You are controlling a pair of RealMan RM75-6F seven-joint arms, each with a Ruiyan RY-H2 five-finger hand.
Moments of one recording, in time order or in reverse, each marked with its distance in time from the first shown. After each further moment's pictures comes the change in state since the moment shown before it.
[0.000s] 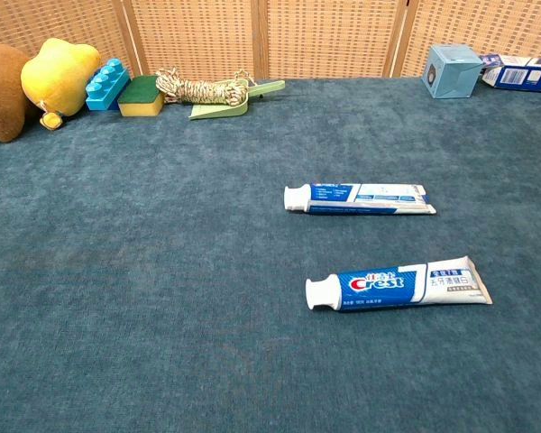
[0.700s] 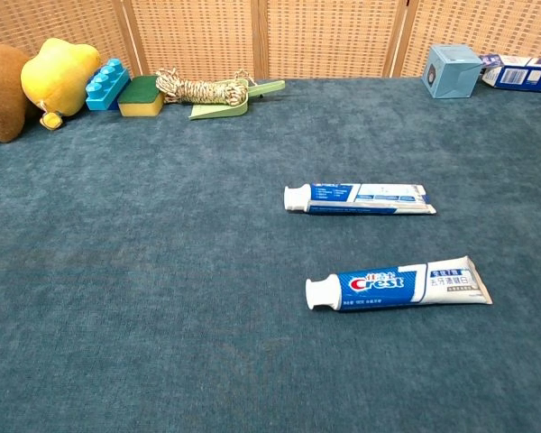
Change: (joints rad) left arm 0.013 0.036 0.000 -0.016 0.028 0.038 -0.017; right arm 0.021 0.027 -0.020 -0.033 -0.045 -0.033 0.058
